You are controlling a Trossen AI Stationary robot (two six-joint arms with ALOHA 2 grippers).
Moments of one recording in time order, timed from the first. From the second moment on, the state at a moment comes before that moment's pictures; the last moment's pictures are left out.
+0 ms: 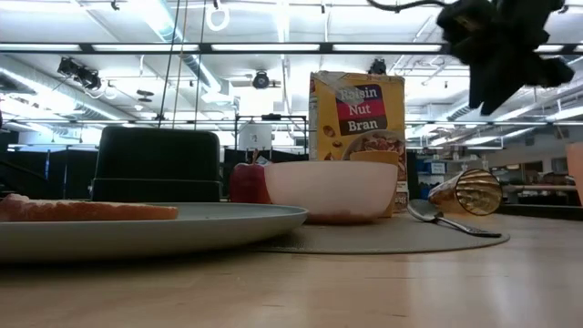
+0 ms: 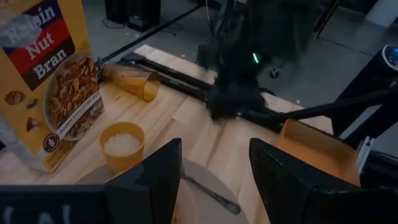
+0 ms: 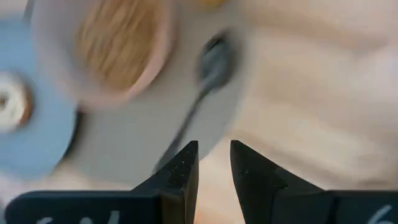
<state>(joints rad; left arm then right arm) -0.25 1.50 1.43 -0.32 -0.52 -0.46 0.22 1.10 0.90 -0.99 0.21 1.42</state>
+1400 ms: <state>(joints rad) -0.33 1.49 1.43 -0.32 -0.58 -0.49 -0.60 0.69 0.08 0.11 0.71 1.64</state>
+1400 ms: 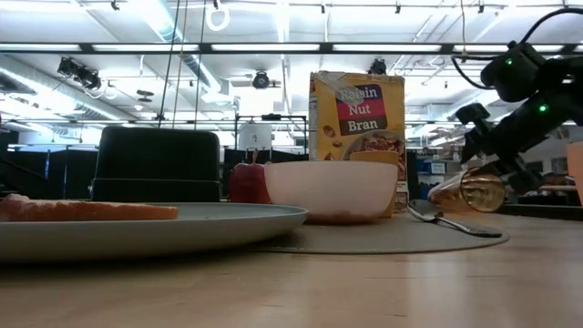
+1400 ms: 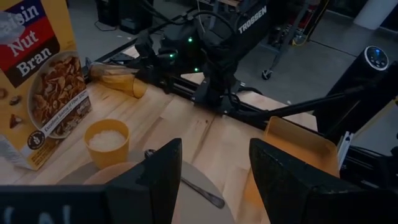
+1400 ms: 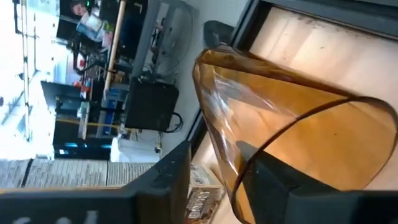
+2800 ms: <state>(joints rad) -0.34 1.49 1.43 -0.26 -0.59 -0.47 -0.66 1.25 1.10 -1.45 0.35 -0.54</state>
